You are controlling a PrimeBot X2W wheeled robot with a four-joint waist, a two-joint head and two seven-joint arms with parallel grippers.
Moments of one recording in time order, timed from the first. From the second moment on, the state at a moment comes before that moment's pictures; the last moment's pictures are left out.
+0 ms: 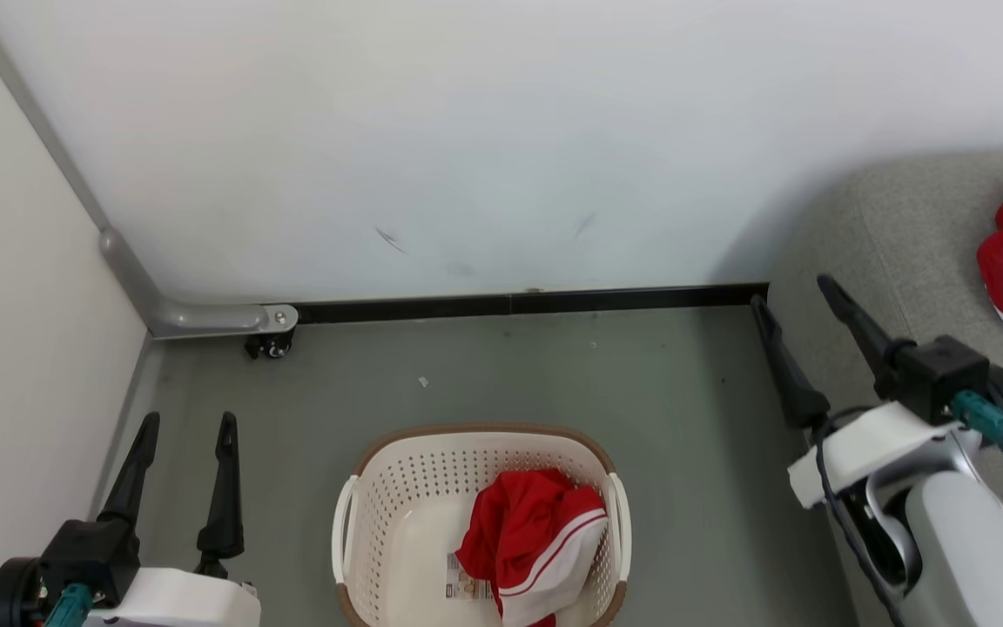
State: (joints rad) left arm -0.03 0.13 -0.08 0.02 -0.29 0.09 -0.24; right arm -0.31 -0.13 0.12 0.23 0.06 0.12 -0.25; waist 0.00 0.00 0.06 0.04
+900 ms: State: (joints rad) left arm 0.03 0.13 -0.08 0.06 -0.29 0.08 -0.25; right arm -0.16 -0.10 0.09 0.16 0.02 0.12 -0.25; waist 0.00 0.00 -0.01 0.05
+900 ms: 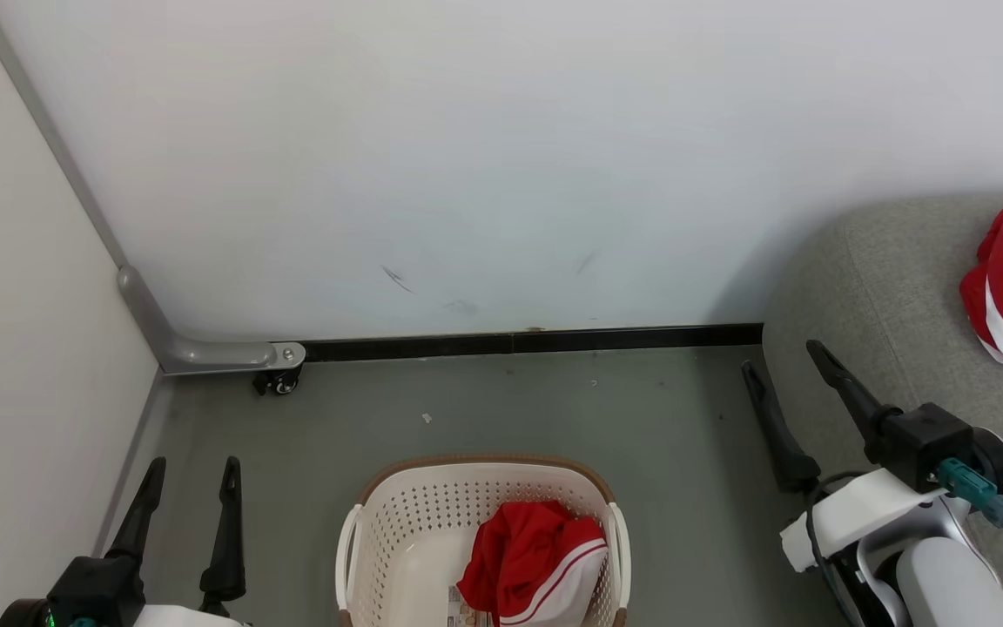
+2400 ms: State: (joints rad) left arm 0.00 0.12 -0.20 0.13 -0.28 -0.01 -0.21; right arm -0.15 -0.10 0.06 0.03 0.00 0.12 -0.25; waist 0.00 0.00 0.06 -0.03
